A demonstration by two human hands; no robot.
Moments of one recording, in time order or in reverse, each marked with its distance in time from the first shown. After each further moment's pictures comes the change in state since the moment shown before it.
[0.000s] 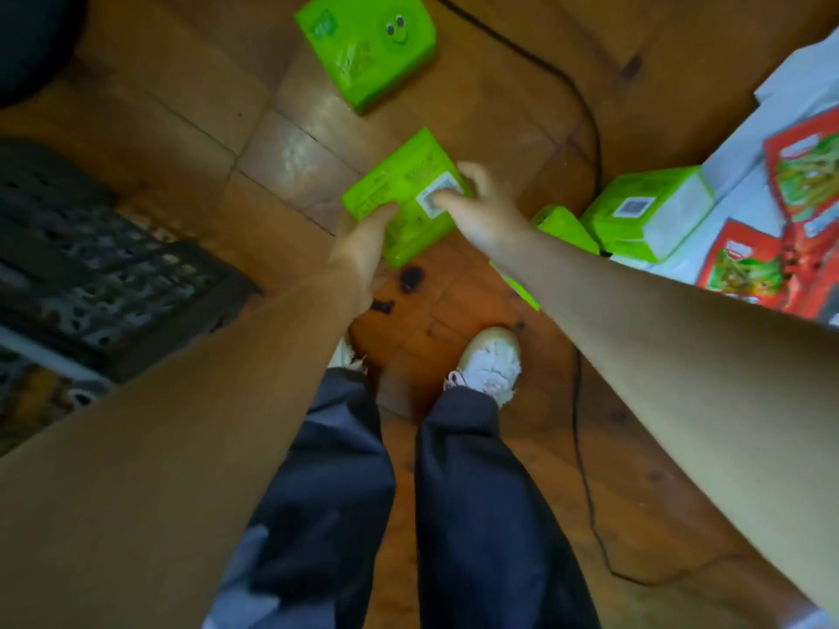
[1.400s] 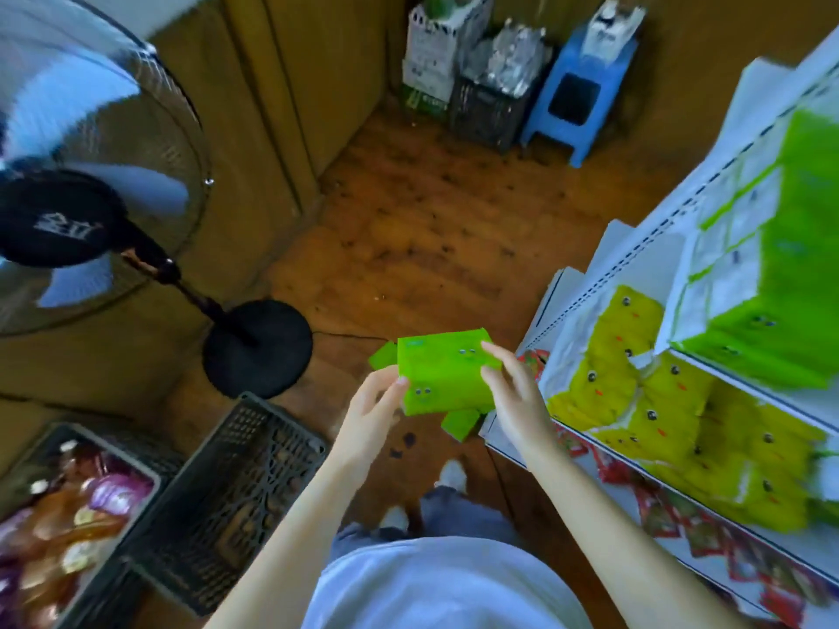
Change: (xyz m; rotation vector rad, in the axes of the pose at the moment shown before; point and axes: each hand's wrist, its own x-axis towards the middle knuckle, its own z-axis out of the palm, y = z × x) left_hand -0.705 0.001 -0.108 0.190 -0.322 0.890; right_hand -0.676 -0.153 -0.217 0.329 0.371 -0.628
